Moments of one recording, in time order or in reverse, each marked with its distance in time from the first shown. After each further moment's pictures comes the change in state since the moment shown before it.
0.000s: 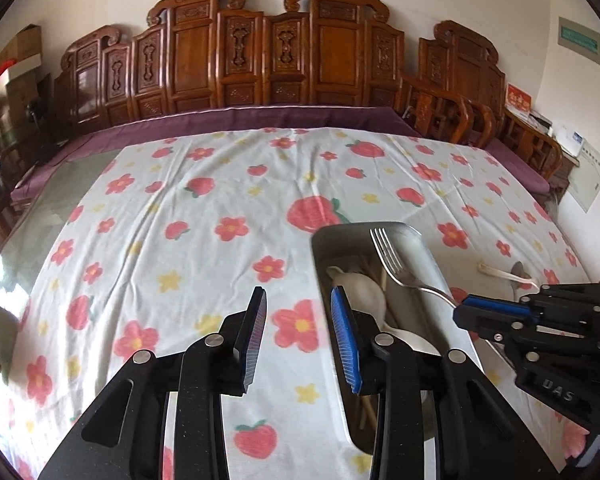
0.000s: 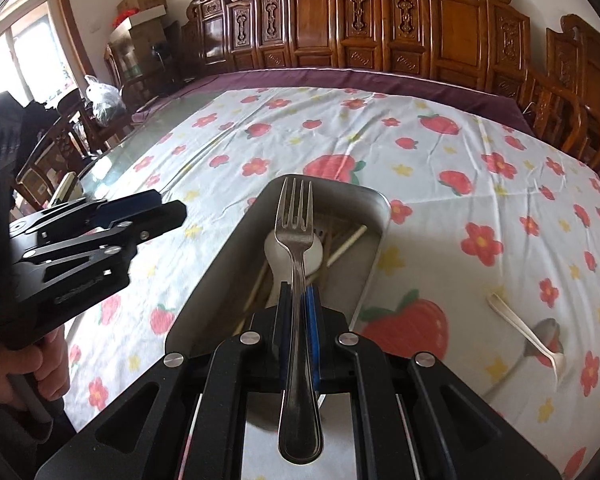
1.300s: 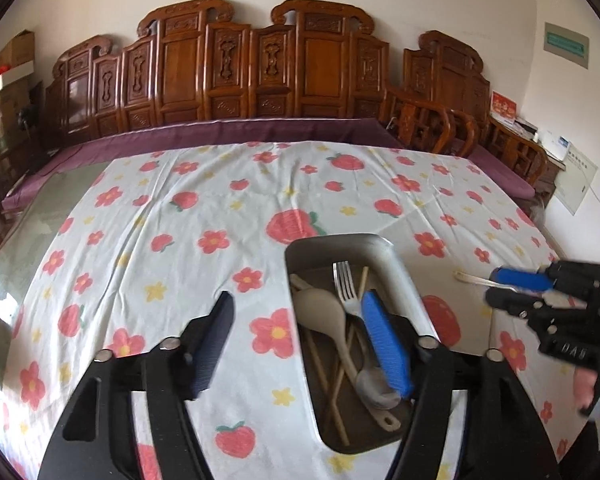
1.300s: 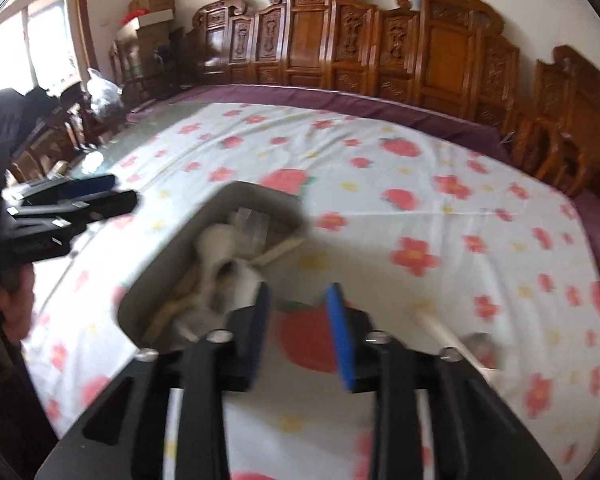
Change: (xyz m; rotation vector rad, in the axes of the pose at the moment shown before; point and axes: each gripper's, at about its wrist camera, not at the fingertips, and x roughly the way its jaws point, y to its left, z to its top) left arm -0.014 -0.019 -0.001 0.027 -0.048 -0.053; right arm -0.045 -0.062 -0.020 -0.096 -0.075 -0.096
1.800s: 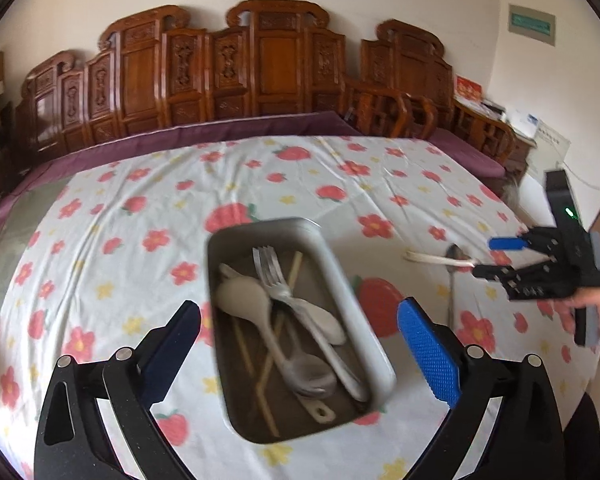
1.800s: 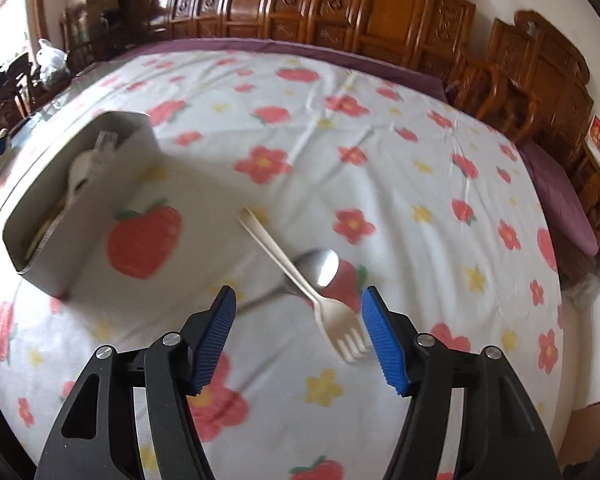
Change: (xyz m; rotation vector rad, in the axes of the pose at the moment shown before) left arm 0.001 -0.060 -0.017 0.093 0.010 -0.091; right arm 0.021 -0.122 -0.059 0.029 0.178 -0.146
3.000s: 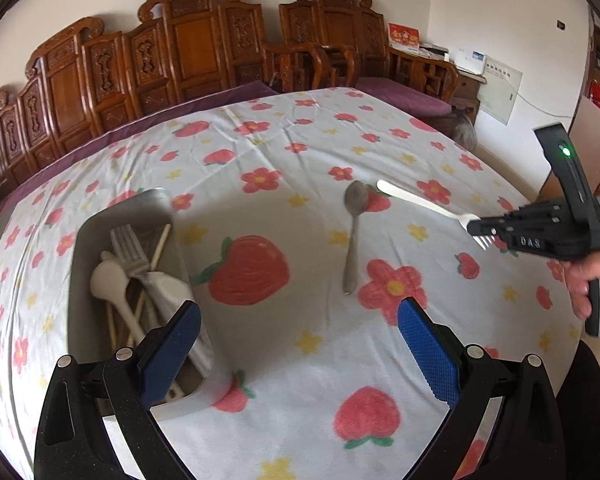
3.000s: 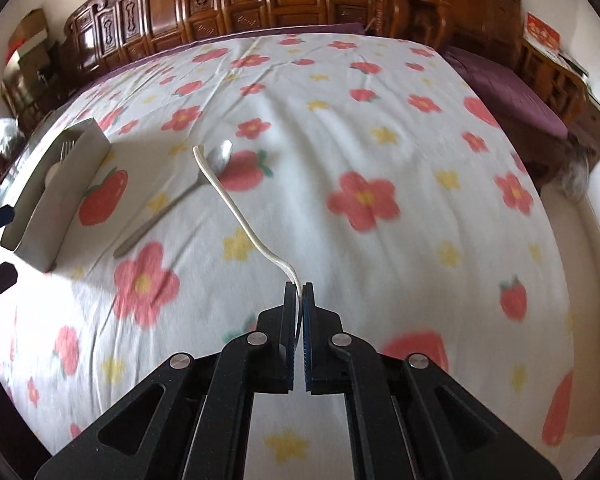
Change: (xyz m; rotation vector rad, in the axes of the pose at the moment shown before) left arm 0.025 -0.119 -0.026 0.186 0.102 -0.111; right arm -0.037 -0.054 -0.104 0.319 0.038 -0.023
